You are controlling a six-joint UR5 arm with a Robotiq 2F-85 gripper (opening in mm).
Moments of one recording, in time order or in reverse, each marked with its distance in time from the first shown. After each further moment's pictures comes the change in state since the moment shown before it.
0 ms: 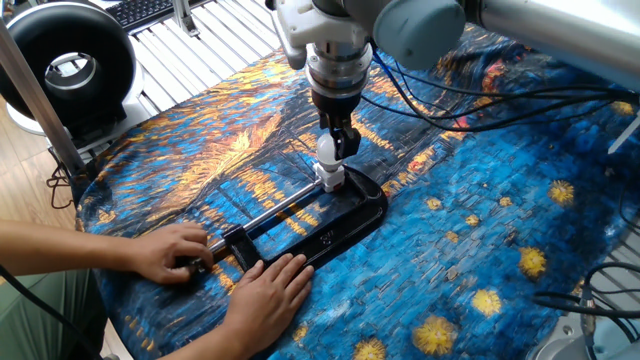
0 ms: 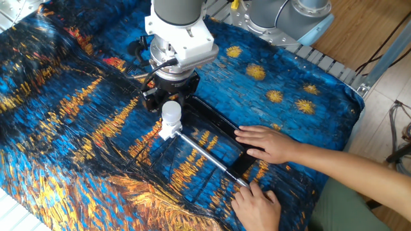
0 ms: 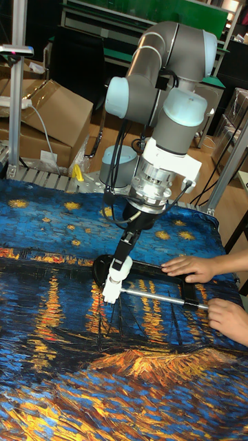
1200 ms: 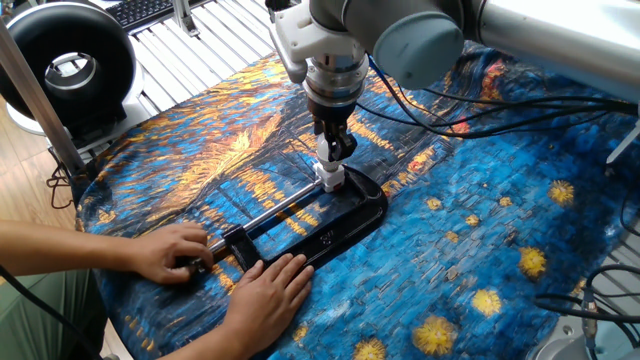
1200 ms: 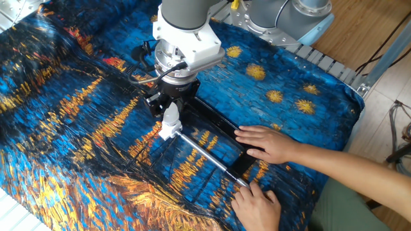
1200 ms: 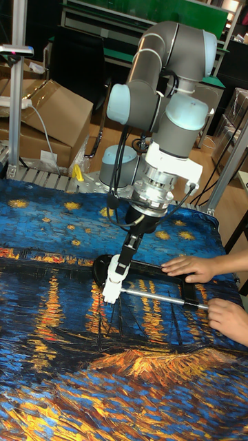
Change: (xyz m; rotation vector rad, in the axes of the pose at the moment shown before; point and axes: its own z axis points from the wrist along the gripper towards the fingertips) arm -0.007 -0.002 0.006 0.037 -0.004 -0.039
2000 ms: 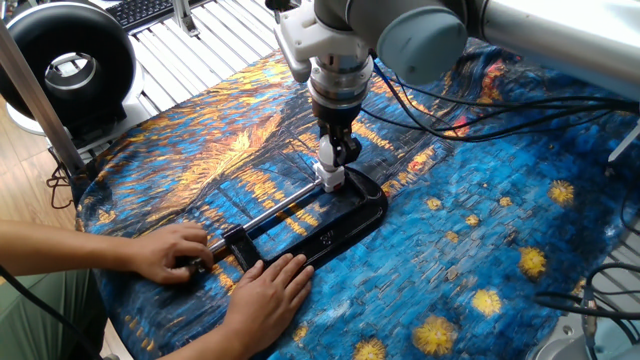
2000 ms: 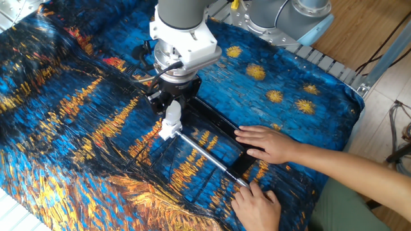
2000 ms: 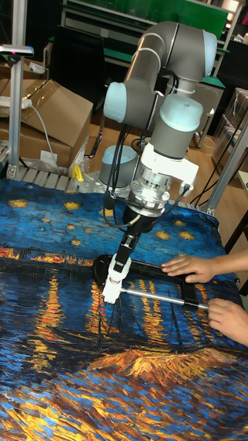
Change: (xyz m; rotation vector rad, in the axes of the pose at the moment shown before) arm 0.008 0.014 0.002 -0.060 -0.005 0.032
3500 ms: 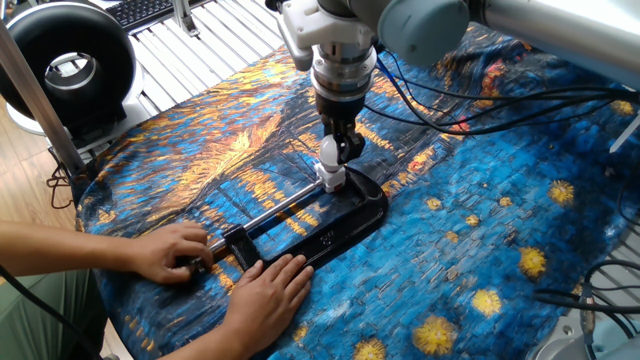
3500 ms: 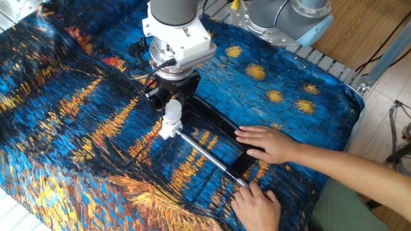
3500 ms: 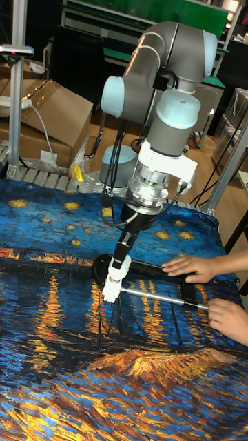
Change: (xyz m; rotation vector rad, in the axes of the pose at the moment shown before) arm 0.001 0.004 -0.006 -0.042 -0.012 0.012
